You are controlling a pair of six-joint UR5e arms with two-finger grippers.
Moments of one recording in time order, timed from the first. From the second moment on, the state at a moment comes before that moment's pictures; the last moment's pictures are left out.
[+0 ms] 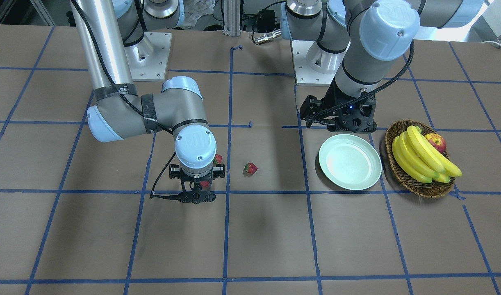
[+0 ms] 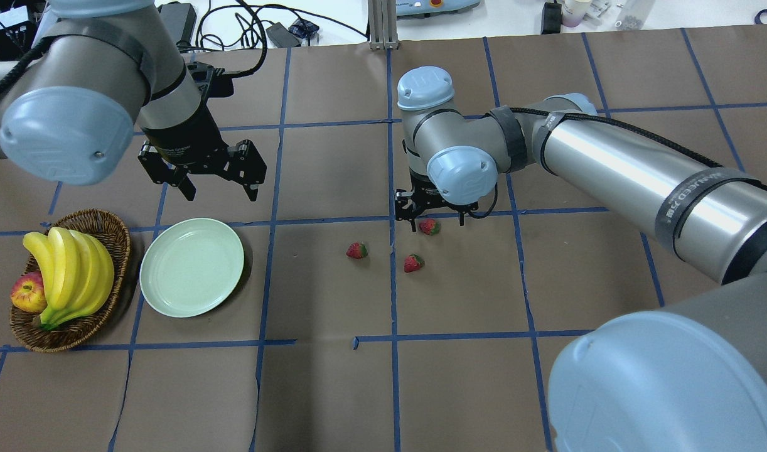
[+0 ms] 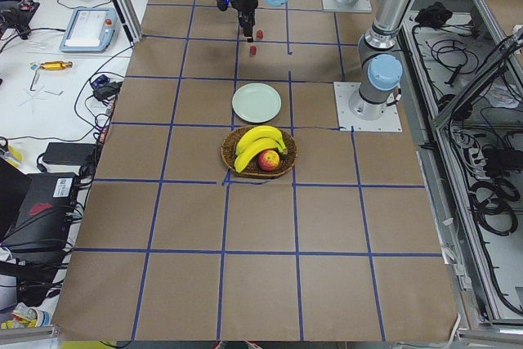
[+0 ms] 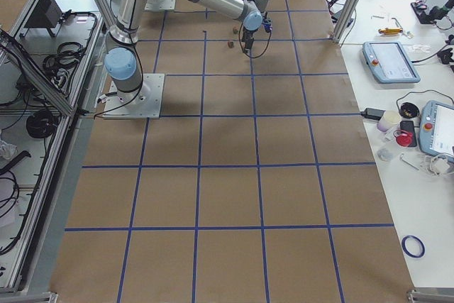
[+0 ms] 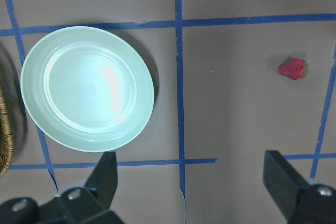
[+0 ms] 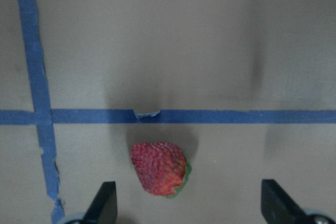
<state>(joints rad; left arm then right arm) -1.59 -1.63 -1.70 -1.49 1.58 0.02 1.86 -1.03 1.63 -1.93 -1.61 0.25</state>
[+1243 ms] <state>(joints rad) -1.60 -1.63 -1.71 -1.49 1.58 0.02 1.86 -1.01 1.63 -1.96 -1.57 0.21</state>
